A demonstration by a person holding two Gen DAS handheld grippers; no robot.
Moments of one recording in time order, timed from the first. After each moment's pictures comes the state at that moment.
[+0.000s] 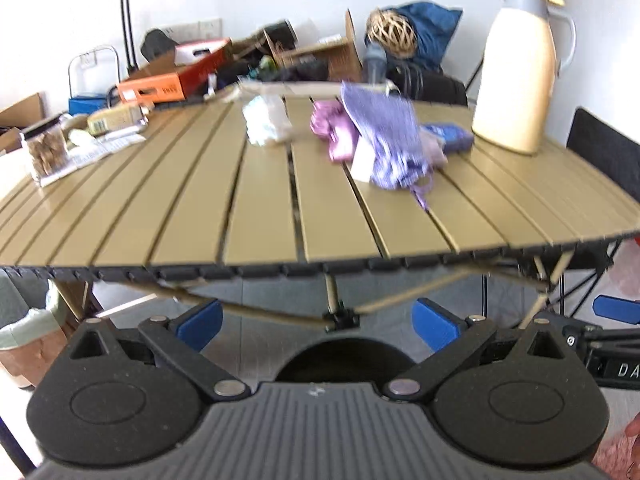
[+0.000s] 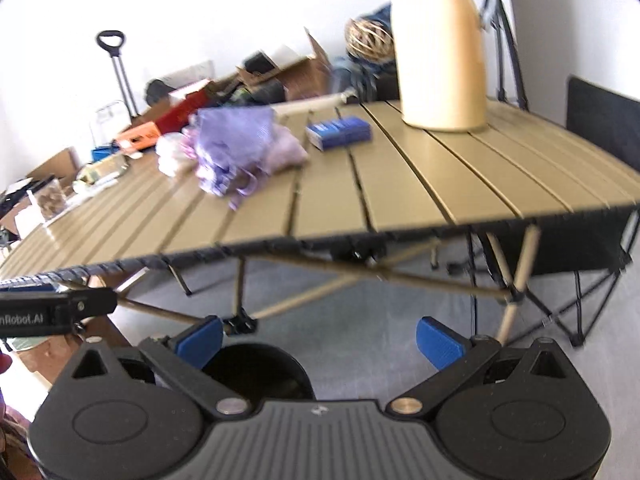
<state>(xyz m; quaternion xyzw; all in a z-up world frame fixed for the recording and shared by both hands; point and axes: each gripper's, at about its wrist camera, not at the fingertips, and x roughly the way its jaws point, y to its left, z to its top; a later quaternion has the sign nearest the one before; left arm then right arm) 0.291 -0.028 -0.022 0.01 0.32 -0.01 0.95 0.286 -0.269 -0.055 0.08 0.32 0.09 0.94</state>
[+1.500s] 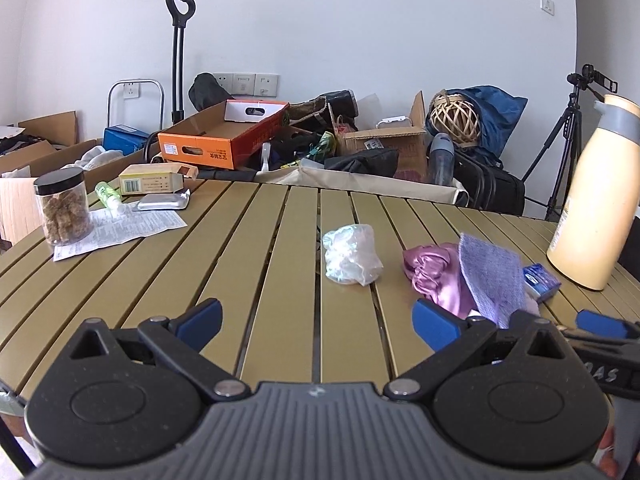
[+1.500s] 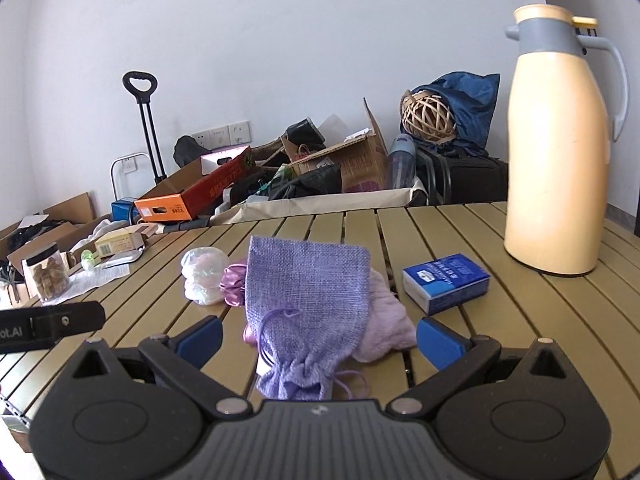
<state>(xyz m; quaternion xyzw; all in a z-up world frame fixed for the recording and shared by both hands) 0.409 0.048 0.022 -0.05 0.24 0.04 0.97 0.447 -0.184 -0.017 0.07 0.23 0.11 0.96</state>
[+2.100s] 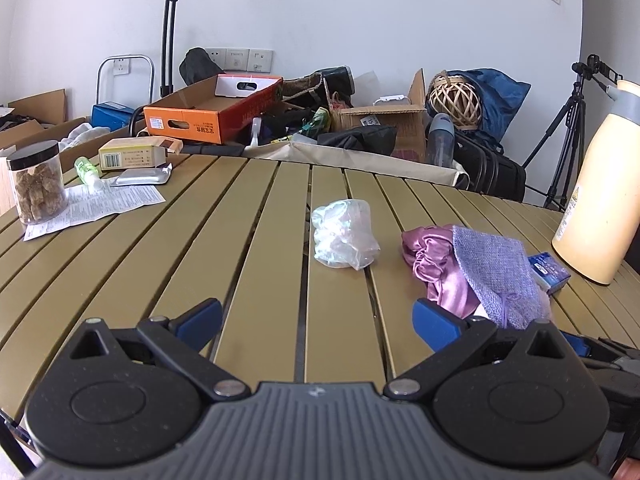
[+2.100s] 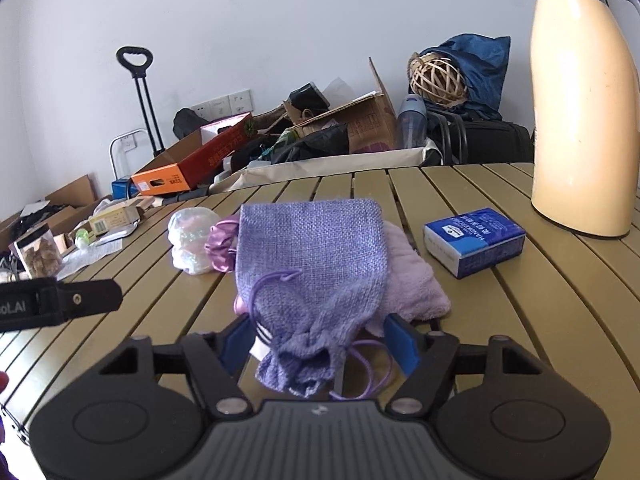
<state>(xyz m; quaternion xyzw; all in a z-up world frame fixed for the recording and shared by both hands) 0.435 0.042 0.000 -0.06 0.26 0.03 0.96 0.467 -0.174 -0.049 0.07 0.27 0.13 0.95</state>
